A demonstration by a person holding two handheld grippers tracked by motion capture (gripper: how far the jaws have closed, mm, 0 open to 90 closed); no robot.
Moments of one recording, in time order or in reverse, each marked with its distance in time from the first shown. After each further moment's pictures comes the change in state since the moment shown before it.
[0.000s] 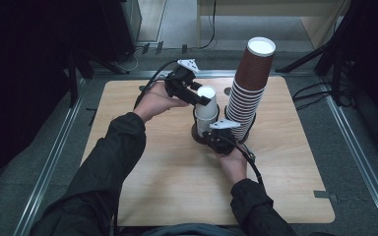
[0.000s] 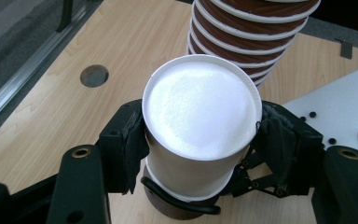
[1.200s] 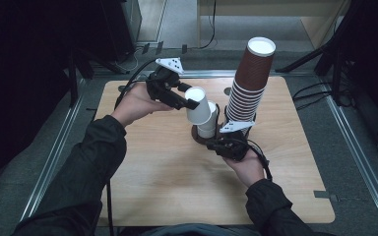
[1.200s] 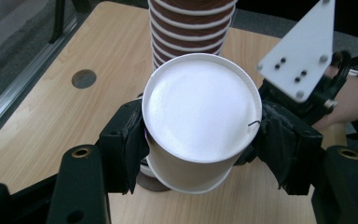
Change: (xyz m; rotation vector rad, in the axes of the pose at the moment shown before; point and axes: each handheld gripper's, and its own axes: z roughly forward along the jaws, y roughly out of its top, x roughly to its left) left arm -0.032 -0.011 -0.061 -0.030 -0.035 0.044; right arm -0.006 0.005 -0.055 0.058 0.252 -0.056
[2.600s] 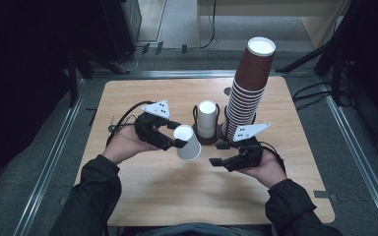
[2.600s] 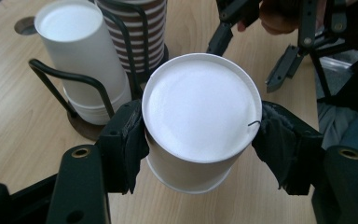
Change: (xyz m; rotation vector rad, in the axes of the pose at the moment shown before) left arm -0.056 -0.085 0.015 0.012 -0.049 -0.033; right arm 0.001 -0.003 -0.044 -0.006 0.267 -0.168
